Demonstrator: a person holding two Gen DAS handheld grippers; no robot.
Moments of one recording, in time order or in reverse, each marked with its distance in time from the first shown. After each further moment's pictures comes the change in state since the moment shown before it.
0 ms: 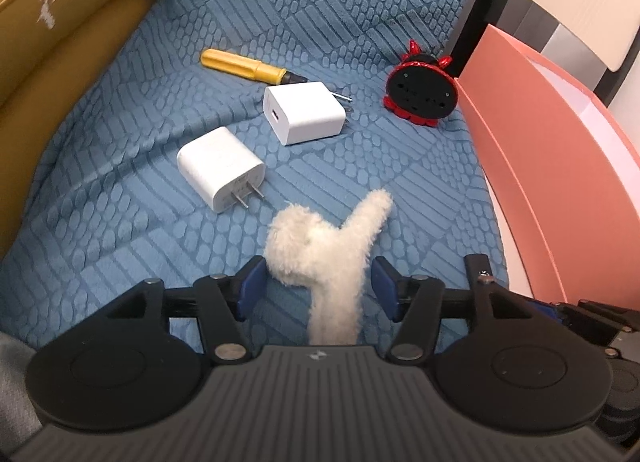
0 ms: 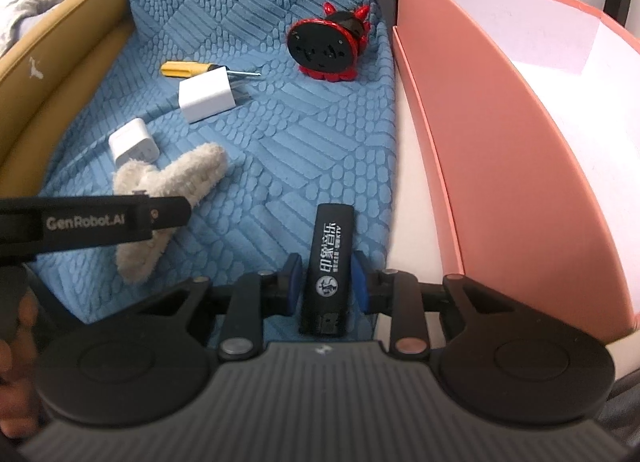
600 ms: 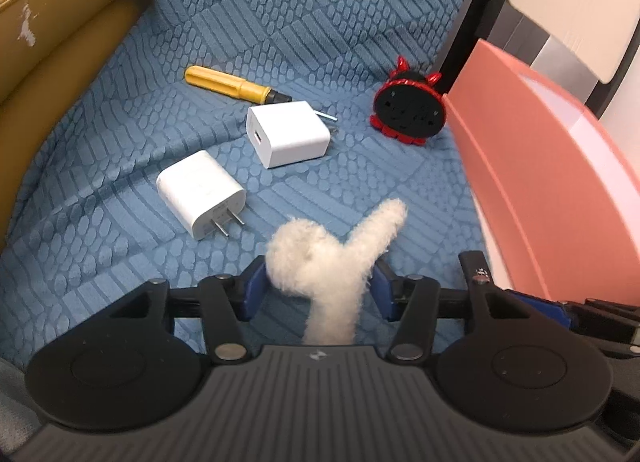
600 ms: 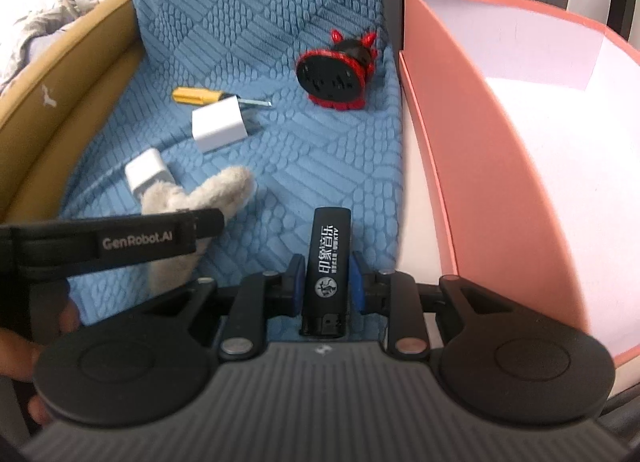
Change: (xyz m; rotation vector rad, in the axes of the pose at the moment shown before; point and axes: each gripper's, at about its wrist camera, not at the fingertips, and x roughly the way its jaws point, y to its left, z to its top) left arm 0.003 -0.003 0.011 -0.014 -0.042 -0.044; right arm -0.015 0.000 0.017 0.014 -0.039 0.041
